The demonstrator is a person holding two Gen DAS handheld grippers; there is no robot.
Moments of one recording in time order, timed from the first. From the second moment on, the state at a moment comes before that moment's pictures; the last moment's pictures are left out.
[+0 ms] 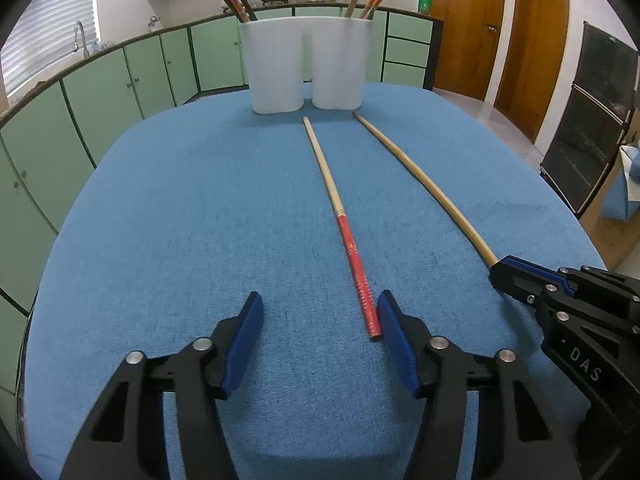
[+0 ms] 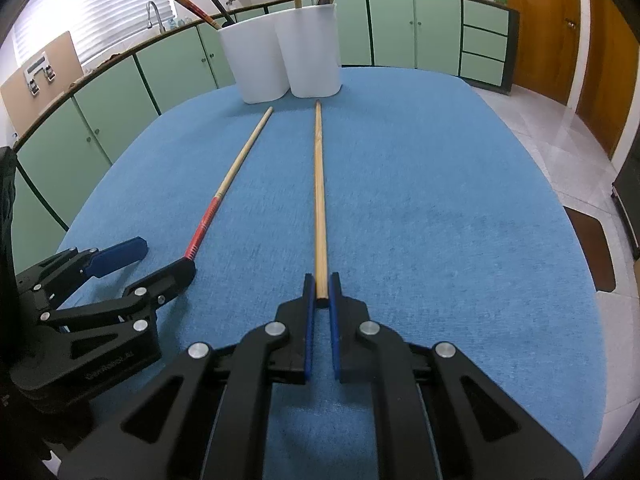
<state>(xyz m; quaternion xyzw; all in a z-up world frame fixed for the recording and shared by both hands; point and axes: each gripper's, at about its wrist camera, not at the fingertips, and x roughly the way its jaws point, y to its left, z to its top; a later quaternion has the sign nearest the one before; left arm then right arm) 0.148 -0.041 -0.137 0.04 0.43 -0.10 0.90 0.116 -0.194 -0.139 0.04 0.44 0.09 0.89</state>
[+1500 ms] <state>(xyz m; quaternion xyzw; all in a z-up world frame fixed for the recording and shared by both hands) 0.147 -0.005 0.024 0.02 0.27 -0.13 0.95 0.126 -0.200 0.018 0.00 0.29 0.15 0.95</state>
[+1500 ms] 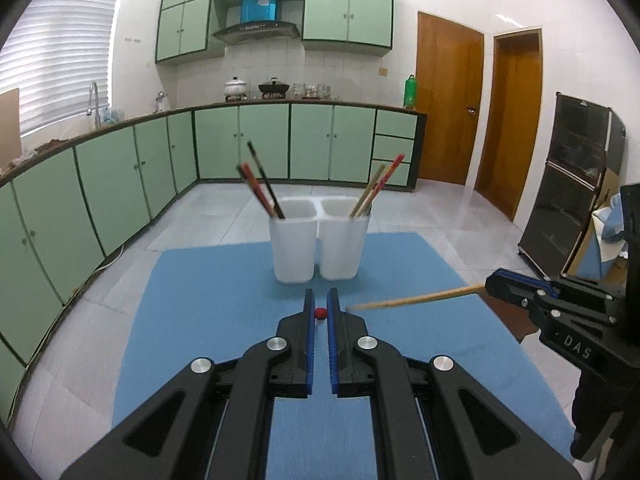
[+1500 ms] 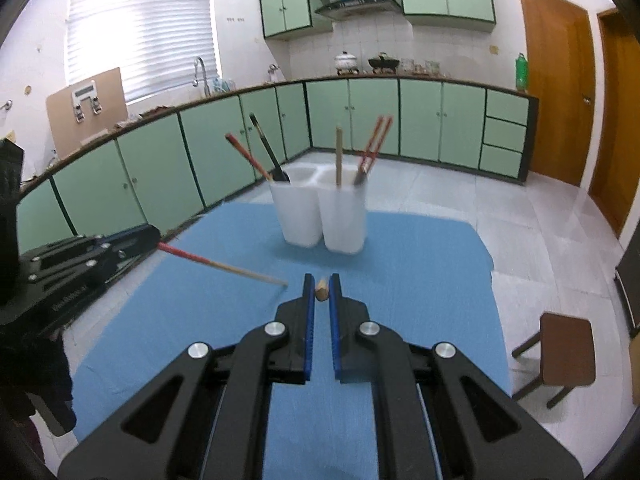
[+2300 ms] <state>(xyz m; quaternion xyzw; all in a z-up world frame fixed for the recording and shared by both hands) 0.224 -0.020 0.111 0.04 0.19 -0.17 0.97 0.204 -0.176 0.139 -0.01 0.21 0.19 0.96</state>
